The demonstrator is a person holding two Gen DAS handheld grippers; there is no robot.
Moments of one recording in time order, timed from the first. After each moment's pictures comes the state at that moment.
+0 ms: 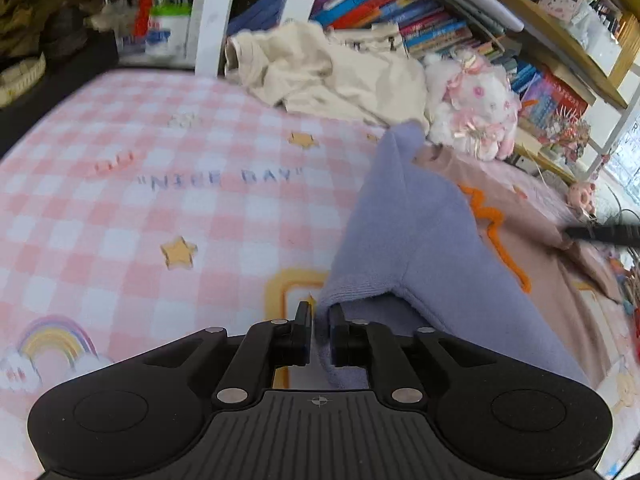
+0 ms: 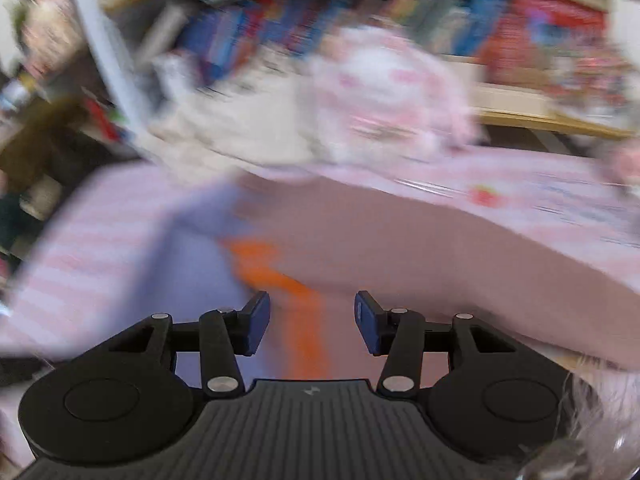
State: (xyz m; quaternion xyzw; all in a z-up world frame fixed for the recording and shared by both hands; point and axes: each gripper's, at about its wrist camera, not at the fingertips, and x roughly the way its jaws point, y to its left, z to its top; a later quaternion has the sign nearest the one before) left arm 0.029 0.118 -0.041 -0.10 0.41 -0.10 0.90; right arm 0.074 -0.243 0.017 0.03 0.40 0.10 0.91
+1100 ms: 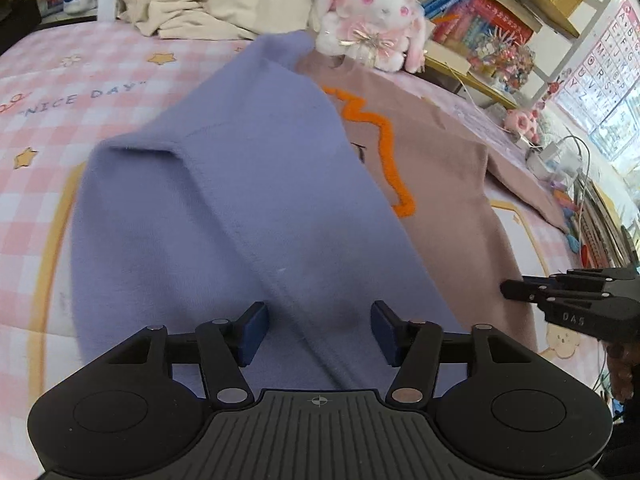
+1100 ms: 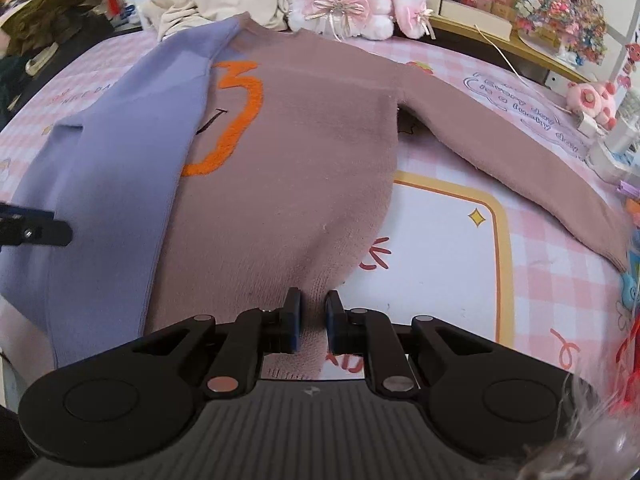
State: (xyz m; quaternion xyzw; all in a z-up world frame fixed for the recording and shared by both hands) left arm -0.023 -0.023 -0.030 -0.11 0.49 -0.16 0.85; right arm -0.027 -0.315 -0.032 -0.06 0.48 0.14 0.86
